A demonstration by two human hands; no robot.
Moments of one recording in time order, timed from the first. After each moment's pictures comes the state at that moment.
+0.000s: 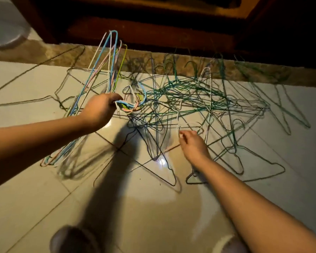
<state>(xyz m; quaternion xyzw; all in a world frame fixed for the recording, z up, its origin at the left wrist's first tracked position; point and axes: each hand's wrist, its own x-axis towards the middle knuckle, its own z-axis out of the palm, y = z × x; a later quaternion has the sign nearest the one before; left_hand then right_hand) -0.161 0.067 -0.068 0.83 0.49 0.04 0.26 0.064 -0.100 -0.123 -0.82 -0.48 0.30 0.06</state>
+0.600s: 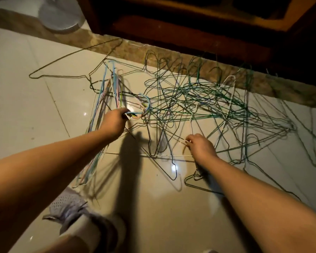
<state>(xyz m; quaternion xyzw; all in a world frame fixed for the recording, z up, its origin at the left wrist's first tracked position) -0.164 -0.021 -0.100 0.66 0.69 0.07 0.29 0.098 -0.100 -0.147 -0.74 -0.60 0.31 -0.07</state>
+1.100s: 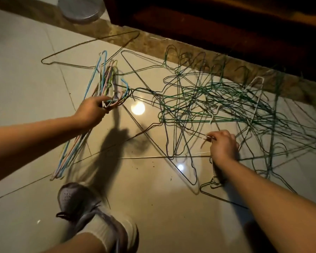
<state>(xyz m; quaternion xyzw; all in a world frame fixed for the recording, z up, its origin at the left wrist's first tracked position) -0.254 -0.002 -0.079 0.55 0.74 0.11 0.37 0.097 -0.088 -0.171 -0.82 -0.54 0.19 0.02</state>
